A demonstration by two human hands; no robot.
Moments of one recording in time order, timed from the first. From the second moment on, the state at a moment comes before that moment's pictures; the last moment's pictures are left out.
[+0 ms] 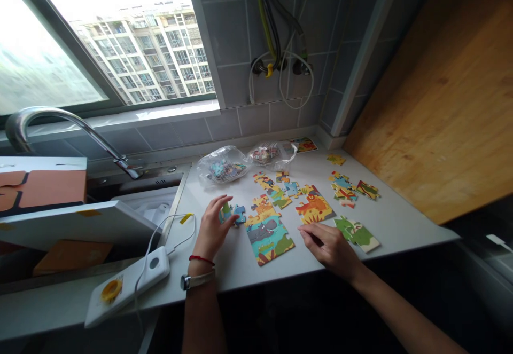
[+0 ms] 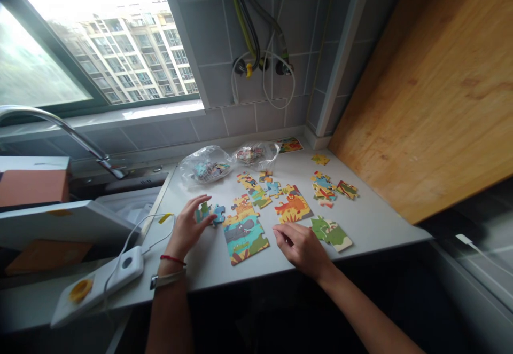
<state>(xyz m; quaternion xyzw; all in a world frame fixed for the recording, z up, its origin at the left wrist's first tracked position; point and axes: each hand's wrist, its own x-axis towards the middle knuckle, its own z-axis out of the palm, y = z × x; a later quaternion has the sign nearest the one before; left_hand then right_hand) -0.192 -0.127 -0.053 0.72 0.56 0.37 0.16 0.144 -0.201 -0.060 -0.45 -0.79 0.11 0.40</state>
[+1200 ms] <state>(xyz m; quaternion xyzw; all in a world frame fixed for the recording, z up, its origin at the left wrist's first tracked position) -0.187 -0.133 -0.049 0.68 0.57 0.45 0.13 0.143 0.040 -0.027 -0.55 -0.82 0.13 0.04</state>
